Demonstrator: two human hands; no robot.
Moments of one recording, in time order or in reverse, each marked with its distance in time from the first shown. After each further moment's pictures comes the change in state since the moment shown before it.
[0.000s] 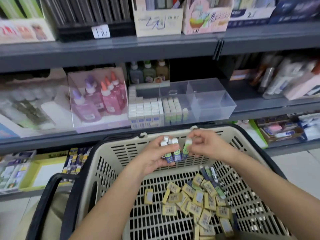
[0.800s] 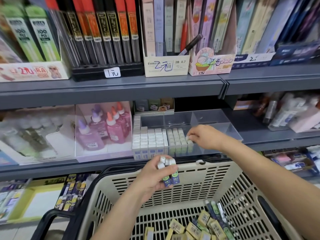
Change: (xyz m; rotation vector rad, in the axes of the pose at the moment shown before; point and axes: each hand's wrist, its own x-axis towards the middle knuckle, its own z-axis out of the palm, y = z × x) left_hand -0.006 0.034 -0.006 0.014 0.105 0.102; right_hand 0.101 -0.049 -0.058 -0.910 0.062 -0.107
